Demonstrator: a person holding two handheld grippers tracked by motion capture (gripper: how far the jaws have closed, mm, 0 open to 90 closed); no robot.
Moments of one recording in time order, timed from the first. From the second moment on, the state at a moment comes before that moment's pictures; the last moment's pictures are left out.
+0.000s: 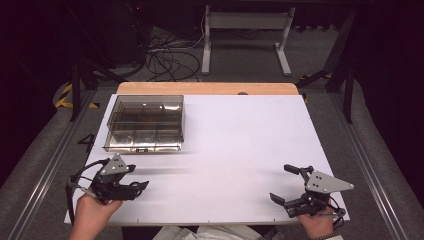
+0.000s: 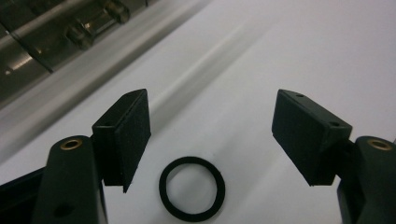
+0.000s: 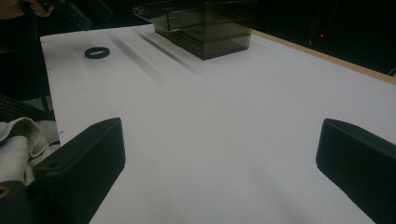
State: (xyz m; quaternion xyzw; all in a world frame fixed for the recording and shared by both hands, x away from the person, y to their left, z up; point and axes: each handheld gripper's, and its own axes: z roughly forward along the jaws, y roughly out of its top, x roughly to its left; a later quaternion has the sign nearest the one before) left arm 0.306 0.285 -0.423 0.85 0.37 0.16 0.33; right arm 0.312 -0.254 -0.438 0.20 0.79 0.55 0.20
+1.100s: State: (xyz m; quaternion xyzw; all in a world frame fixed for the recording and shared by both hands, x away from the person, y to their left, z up) left arm 0.323 0.294 -0.444 0.88 0.41 0.13 0.20; right arm 0.312 -0.251 -0.439 0.19 0.79 0.55 0.19
